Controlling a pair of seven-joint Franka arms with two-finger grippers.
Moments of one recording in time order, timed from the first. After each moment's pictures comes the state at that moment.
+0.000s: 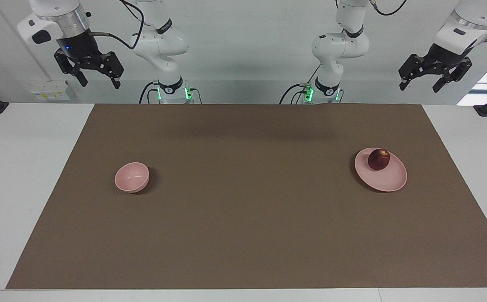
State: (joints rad) left arm 0.00 -0.05 0.00 -1.45 0.01 1.35 0.16; right arm 0.10 -0.09 -0.14 -1.51 -0.02 1.40 0.05
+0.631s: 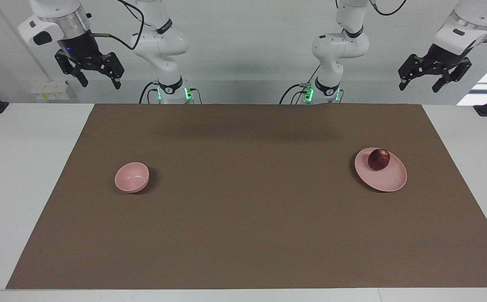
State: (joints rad) left arm 0.00 -0.05 0.00 -1.45 0.01 1.35 0.16; right arm 0.10 -0.09 -0.14 -1.52 -0.02 1.40 0.05
